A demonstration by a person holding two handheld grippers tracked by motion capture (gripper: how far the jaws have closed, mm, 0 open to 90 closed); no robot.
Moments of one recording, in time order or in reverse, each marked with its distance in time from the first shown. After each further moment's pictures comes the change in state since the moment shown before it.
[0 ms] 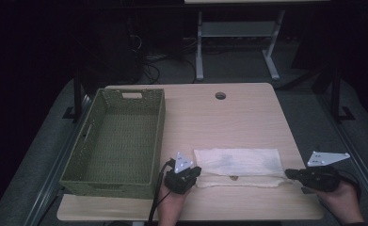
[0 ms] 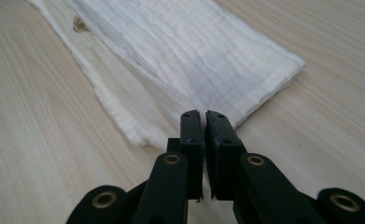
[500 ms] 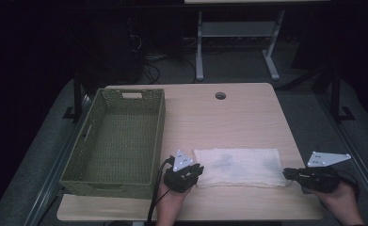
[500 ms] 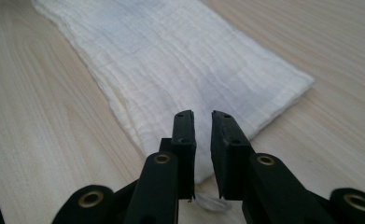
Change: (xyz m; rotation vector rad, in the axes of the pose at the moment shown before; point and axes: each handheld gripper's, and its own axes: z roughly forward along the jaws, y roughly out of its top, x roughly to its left) left arm 0.001 0.015 -0.004 -0.027 -0.032 0.017; right arm 0.006 0.006 0.001 -0.041 0.022 -0.021
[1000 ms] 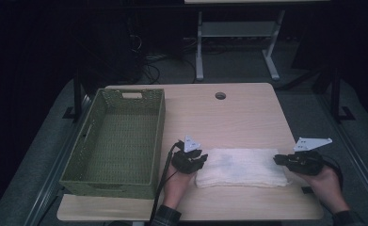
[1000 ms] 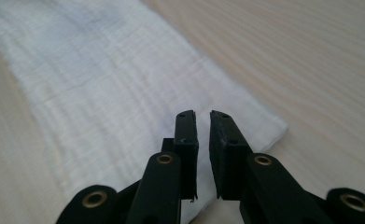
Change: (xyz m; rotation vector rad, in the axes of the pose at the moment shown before) left arm 0.031 0.027 0.051 0.061 0.059 0.067; right arm -0.030 0.030 0.034 0.005 -0.049 -0.006
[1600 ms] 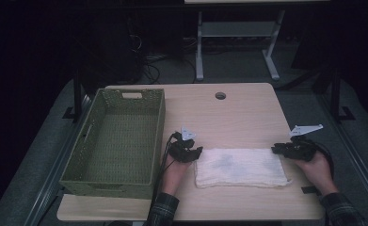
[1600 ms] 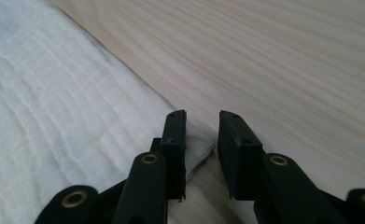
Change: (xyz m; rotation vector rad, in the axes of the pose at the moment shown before) left arm 0.030 0.002 0.021 0.057 0.046 -0.028; right arm -0.048 0.002 0.035 0.054 -0.027 0.133
